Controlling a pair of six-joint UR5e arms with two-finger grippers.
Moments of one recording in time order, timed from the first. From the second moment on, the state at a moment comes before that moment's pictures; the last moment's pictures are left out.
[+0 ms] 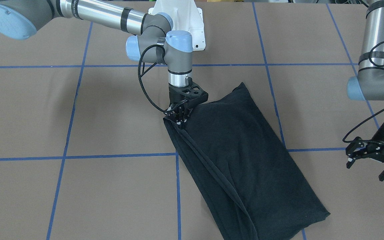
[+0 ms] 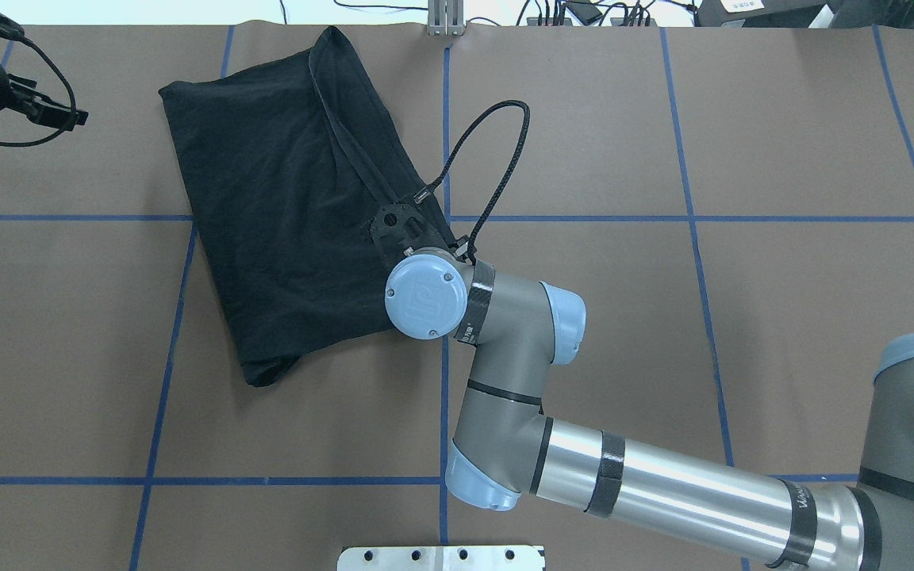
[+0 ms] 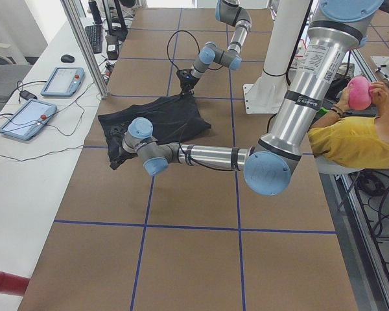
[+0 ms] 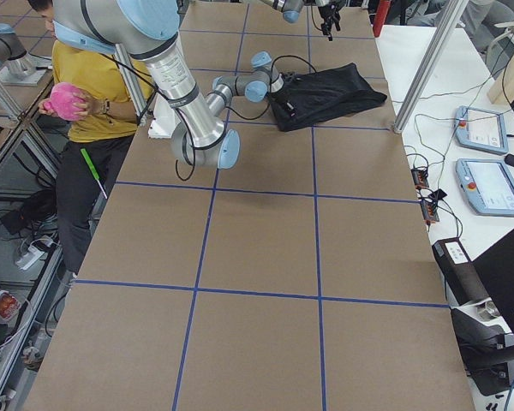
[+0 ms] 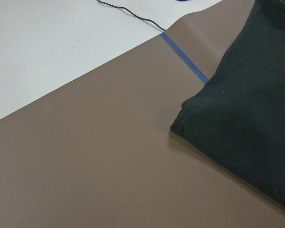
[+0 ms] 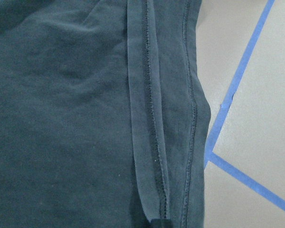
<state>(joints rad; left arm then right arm) -1.16 -1.93 -1.21 -2.53 -2.04 -0.32 0.38 -0.72 1.36 -1.34 1.34 0.71</state>
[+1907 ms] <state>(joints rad) -1.13 -1.92 -1.28 -2.53 -2.03 -0.54 0.46 -0.82 1.53 -1.34 1.51 1.18</state>
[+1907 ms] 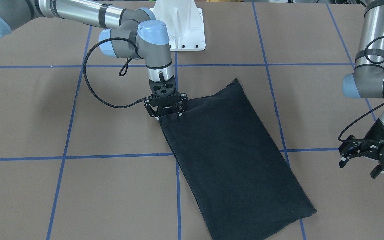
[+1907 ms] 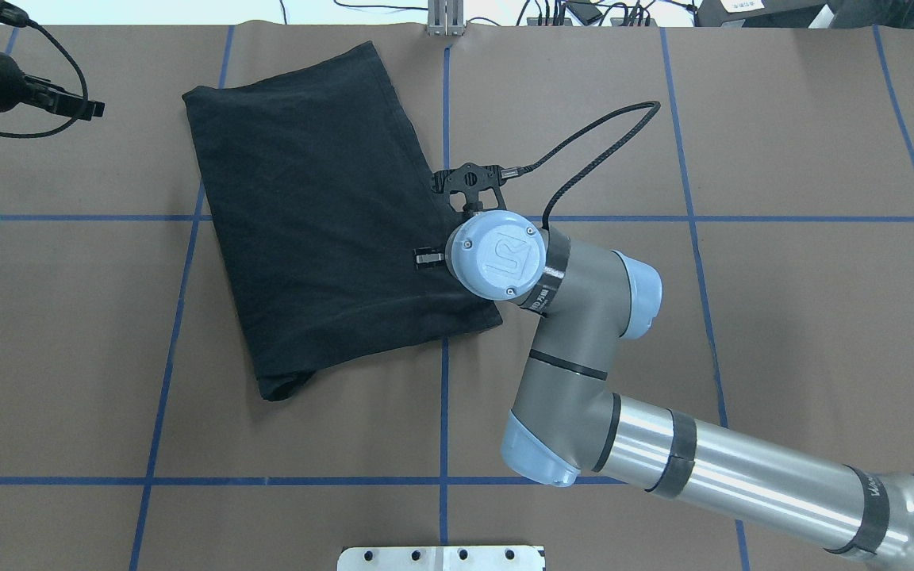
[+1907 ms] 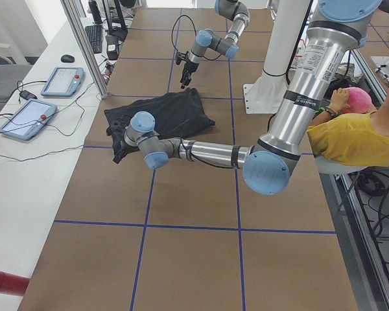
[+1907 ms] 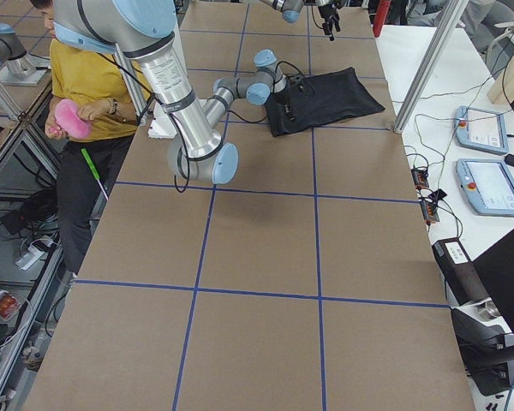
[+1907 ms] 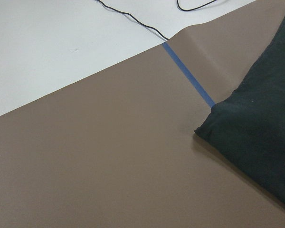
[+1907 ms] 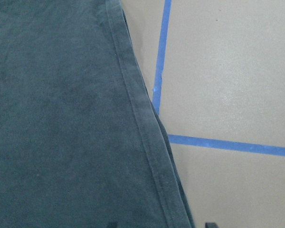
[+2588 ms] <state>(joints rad) -1.07 -1.89 -1.36 -2.52 -2.03 -0.65 0.40 -0.71 1.36 -1.32 1.48 1.80</state>
